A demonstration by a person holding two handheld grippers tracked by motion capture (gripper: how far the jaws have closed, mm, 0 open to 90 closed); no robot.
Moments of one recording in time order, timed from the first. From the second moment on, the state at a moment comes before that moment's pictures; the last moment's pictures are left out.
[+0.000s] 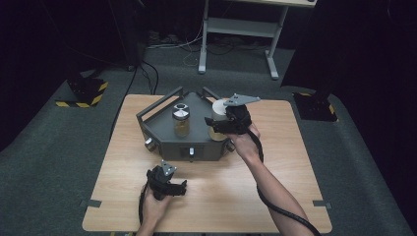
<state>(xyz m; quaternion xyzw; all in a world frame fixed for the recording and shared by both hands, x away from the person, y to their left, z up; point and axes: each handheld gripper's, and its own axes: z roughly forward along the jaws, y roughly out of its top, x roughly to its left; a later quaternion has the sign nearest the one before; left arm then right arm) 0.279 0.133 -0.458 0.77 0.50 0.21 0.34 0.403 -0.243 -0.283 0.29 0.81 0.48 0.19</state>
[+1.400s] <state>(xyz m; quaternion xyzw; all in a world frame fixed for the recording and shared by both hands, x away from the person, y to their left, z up) 0.279 0.133 -0.458 0.77 0.50 0.21 0.34 0.432 -0.217 -0.311 0.33 0.80 0.46 0.20</state>
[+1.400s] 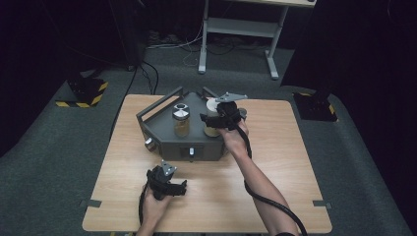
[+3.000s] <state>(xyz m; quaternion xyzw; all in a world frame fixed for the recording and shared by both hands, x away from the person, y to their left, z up) 0.279 0.132 -0.458 0.77 0.50 0.22 0.33 0.402 -0.267 -0.324 0.32 0.79 0.49 0.20</state>
